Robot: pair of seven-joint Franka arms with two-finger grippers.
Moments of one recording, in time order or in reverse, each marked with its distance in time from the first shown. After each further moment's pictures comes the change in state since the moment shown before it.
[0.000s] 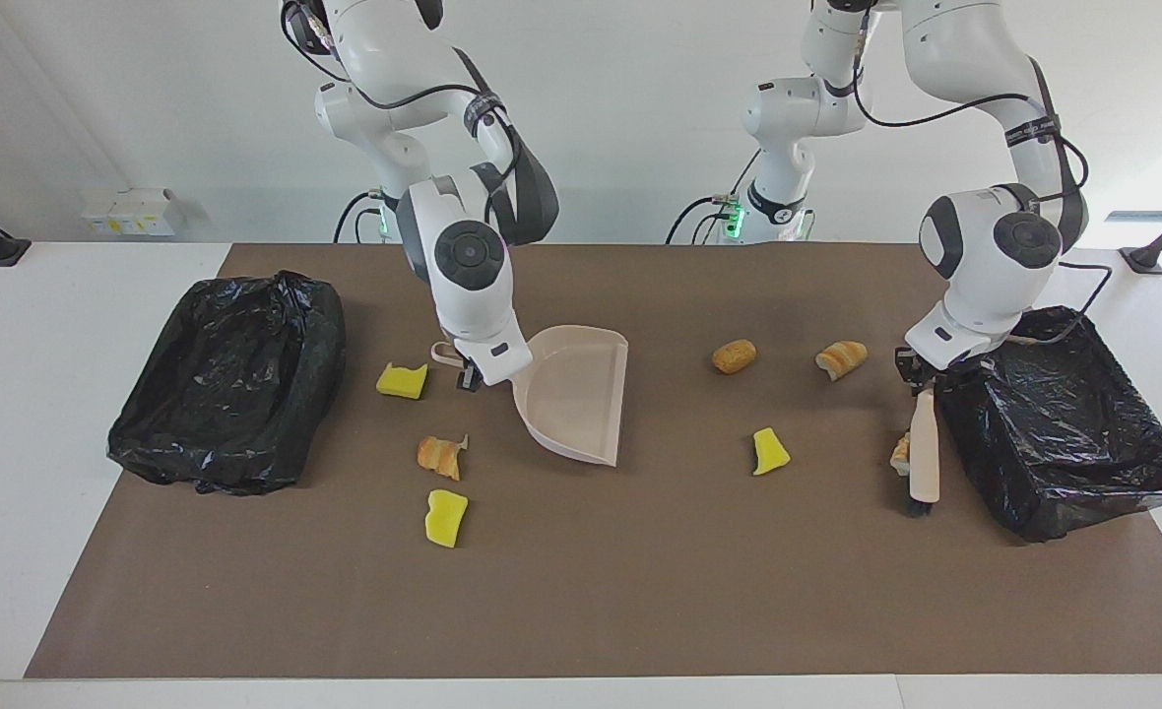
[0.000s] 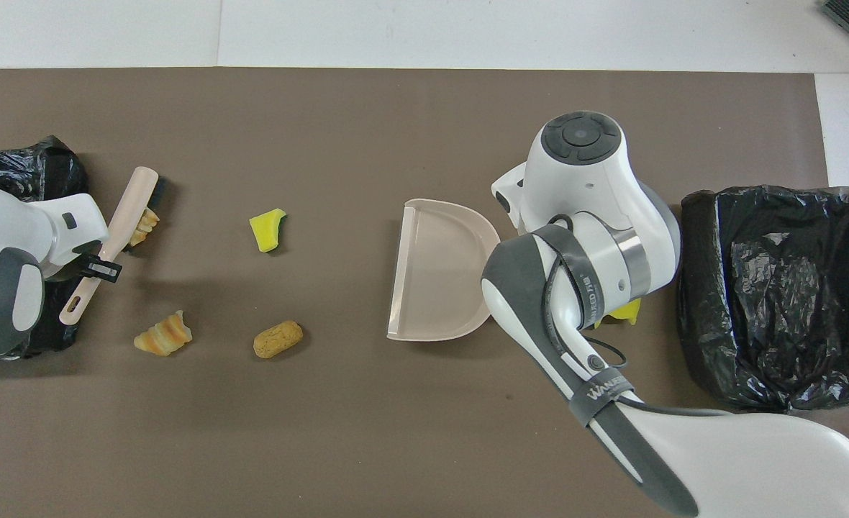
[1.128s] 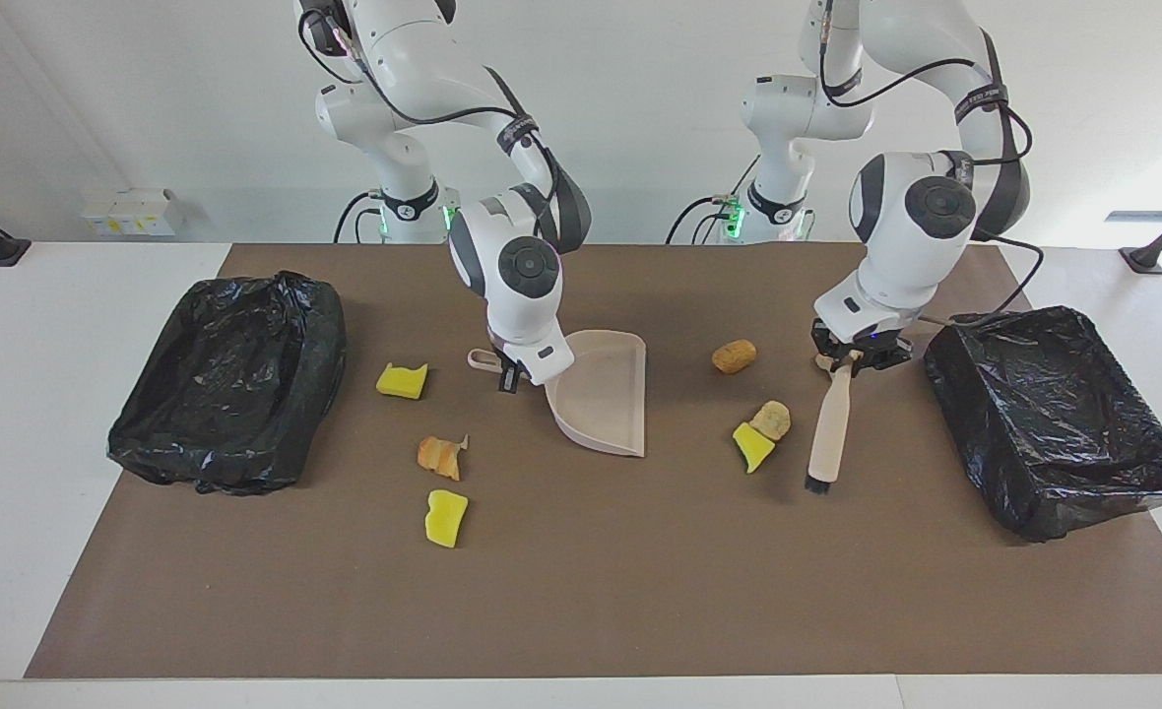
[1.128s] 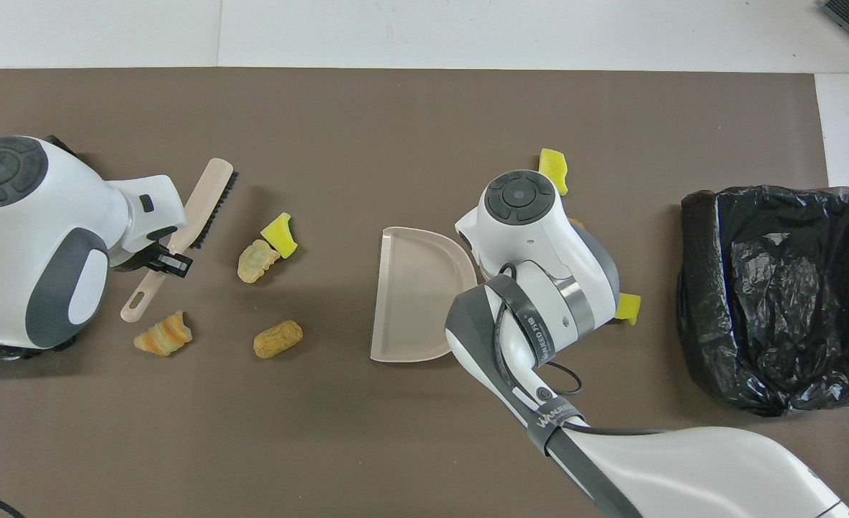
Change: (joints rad) left arm -0.199 -0.035 0.007 0.131 -0.086 -0.225 -0.089; right arm 0.062 -0.011 0.000 -0.148 -0.015 0.153 0.066
